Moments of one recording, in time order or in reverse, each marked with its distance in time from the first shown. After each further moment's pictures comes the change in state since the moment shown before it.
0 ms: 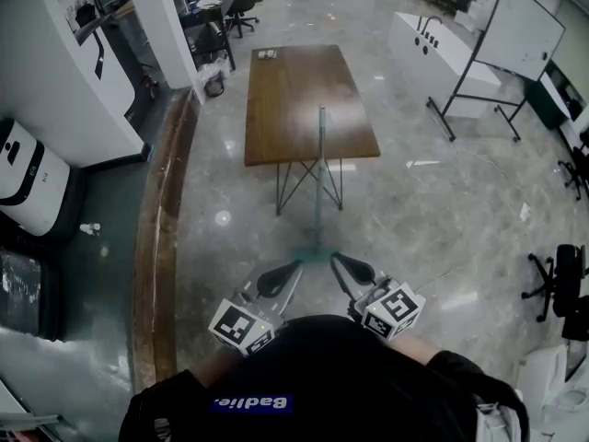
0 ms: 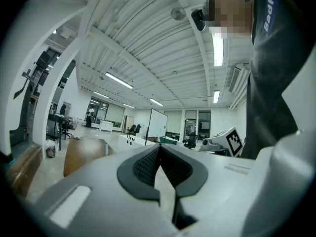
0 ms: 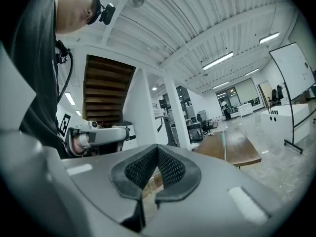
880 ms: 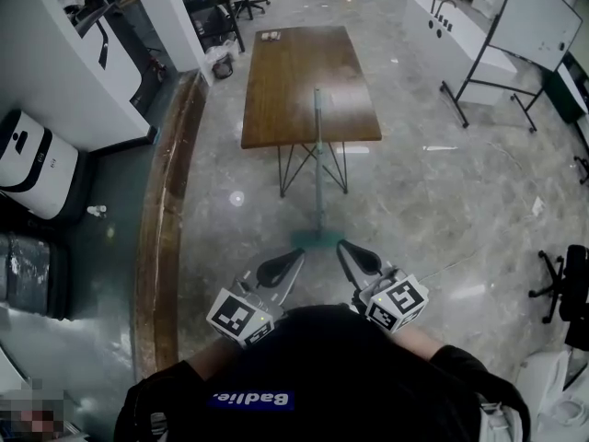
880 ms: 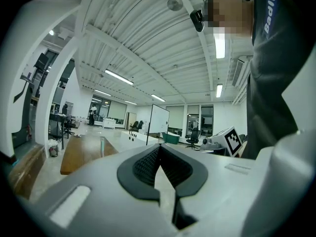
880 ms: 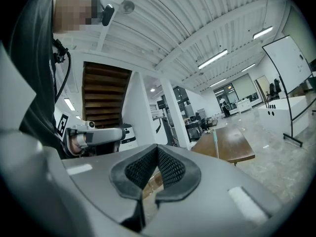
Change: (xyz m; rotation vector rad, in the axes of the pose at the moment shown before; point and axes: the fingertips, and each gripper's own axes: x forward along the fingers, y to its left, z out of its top) left arm 0.049 -0.038 -0.010 0.038 0.049 0.032; right arm -0.046 -0.050 0.002 0.054 -0.009 0.010
